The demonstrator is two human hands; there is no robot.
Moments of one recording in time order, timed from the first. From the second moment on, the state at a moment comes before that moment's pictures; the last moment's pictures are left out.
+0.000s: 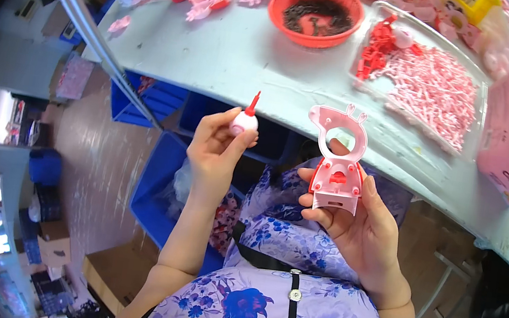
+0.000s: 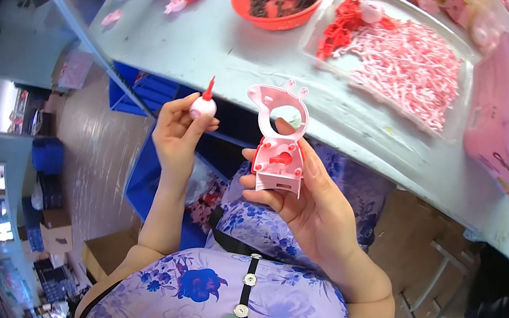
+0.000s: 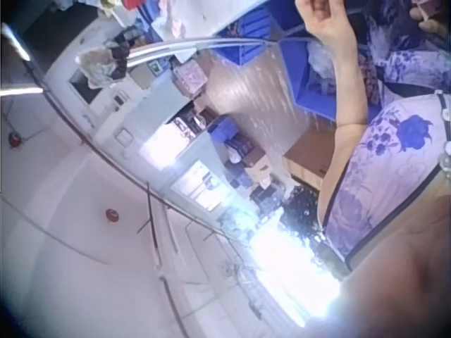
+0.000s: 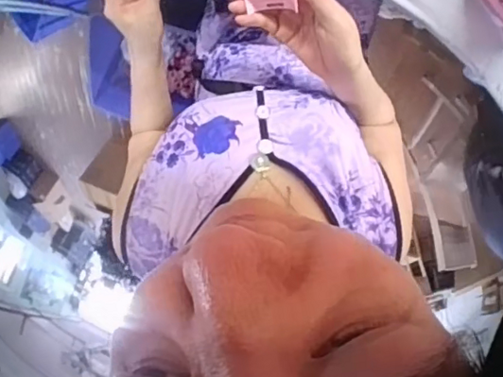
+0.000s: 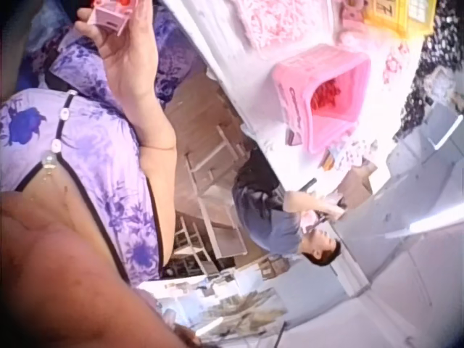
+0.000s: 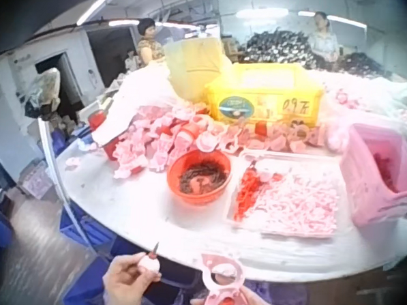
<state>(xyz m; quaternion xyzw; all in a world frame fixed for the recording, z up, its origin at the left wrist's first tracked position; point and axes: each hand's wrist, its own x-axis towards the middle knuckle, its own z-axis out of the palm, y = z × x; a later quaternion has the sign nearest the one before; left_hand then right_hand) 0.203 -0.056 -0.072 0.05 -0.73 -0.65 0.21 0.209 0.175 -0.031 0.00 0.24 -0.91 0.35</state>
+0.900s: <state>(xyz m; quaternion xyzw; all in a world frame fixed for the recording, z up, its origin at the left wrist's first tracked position) 0.207 -0.052 -0.070 0.05 -0.76 -0.63 0.14 0.204 0.199 -0.049 0.04 0.23 -0.93 0.29</state>
